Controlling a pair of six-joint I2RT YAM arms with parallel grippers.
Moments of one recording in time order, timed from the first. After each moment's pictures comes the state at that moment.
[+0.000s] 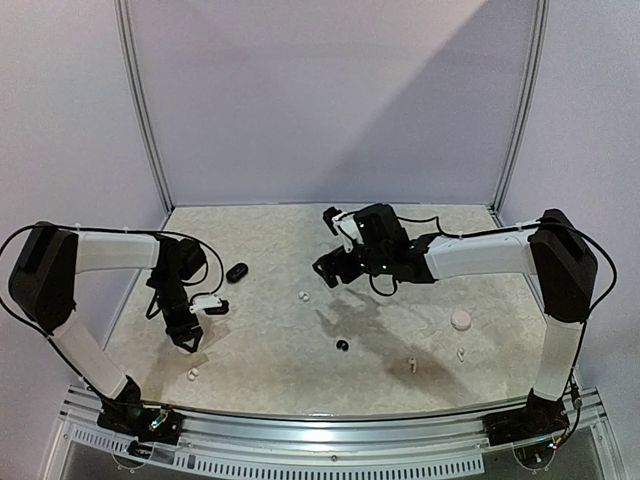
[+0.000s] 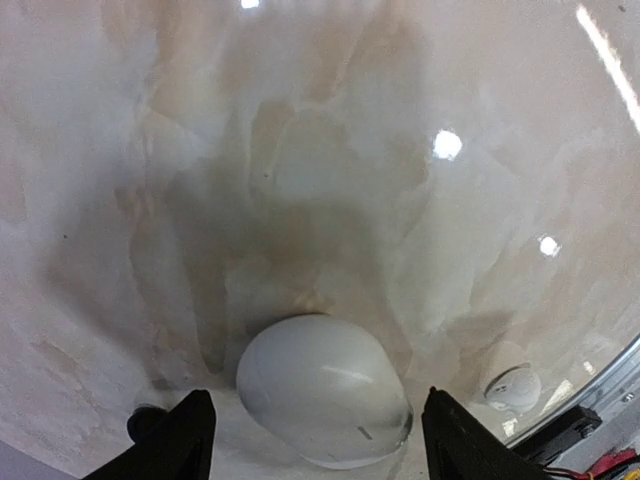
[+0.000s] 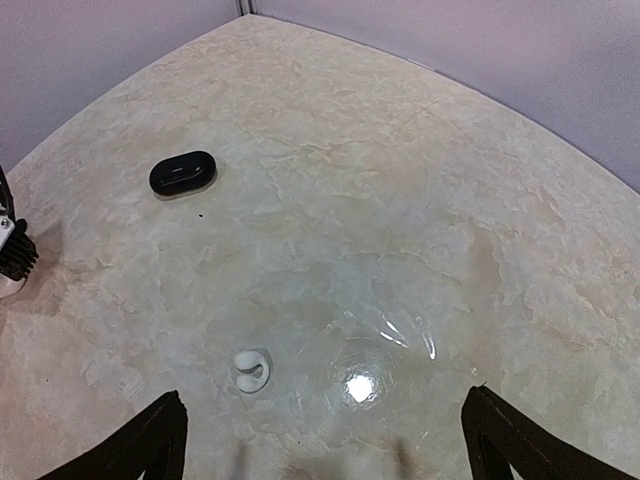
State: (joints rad) left arm -0.33 1.62 0.90 -0.99 0.01 0.64; right arm 0.85 1.92 1.29 0.07 0.06 0.12
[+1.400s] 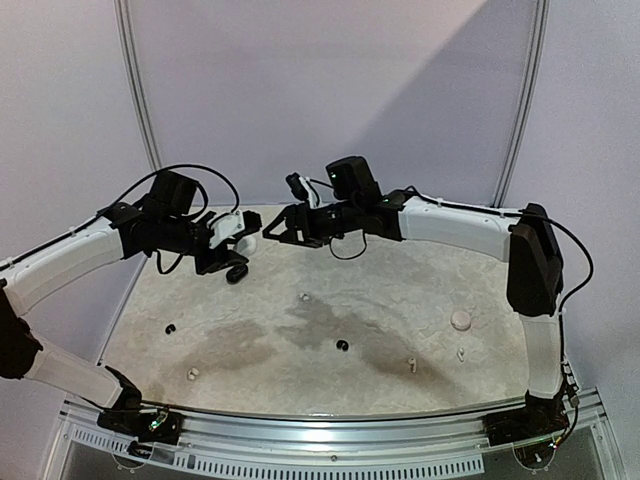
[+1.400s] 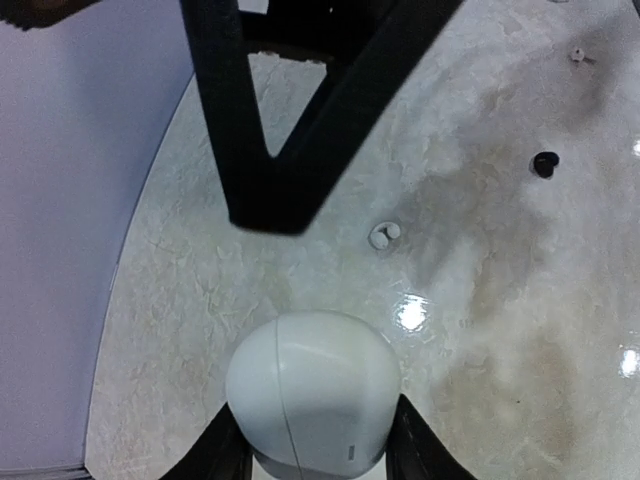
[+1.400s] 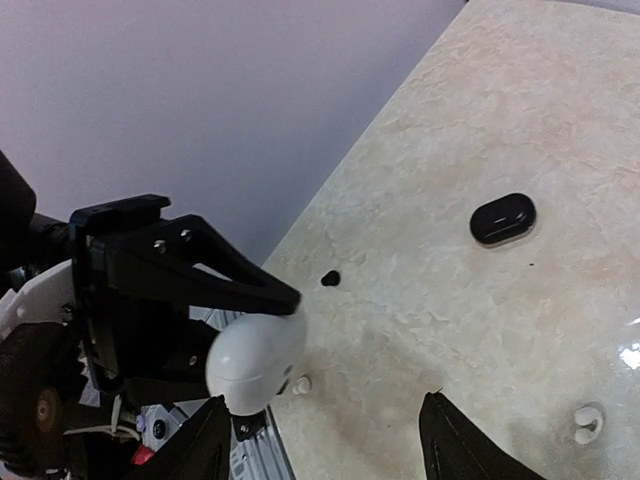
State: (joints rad) left arm -0.50 1.30 1.08 -0.54 0.27 0.82; right arm 0.84 2.12 1.83 -0.16 -0.57 0.63
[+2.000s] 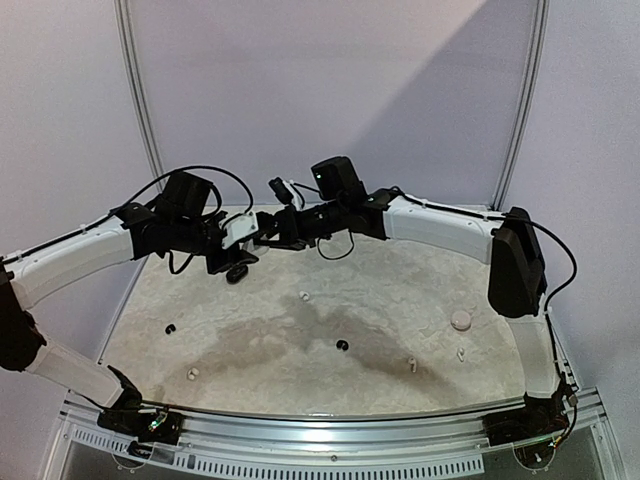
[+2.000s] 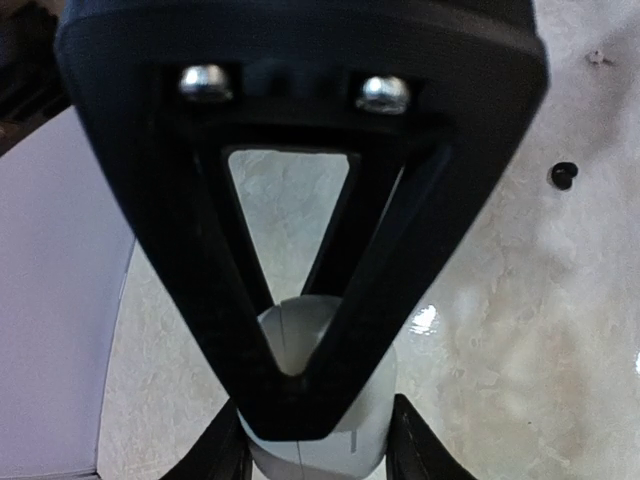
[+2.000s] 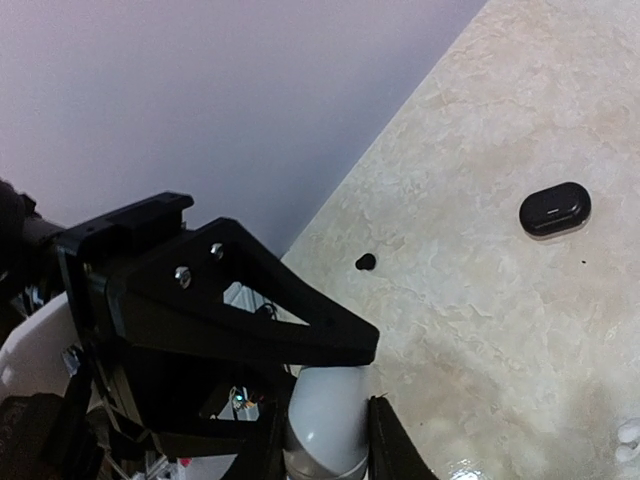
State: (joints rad) left arm -0.58 1.35 1.10 -0.48 0.19 0.79; right arm 0.87 2.23 1.99 -0.21 -0.70 0.65
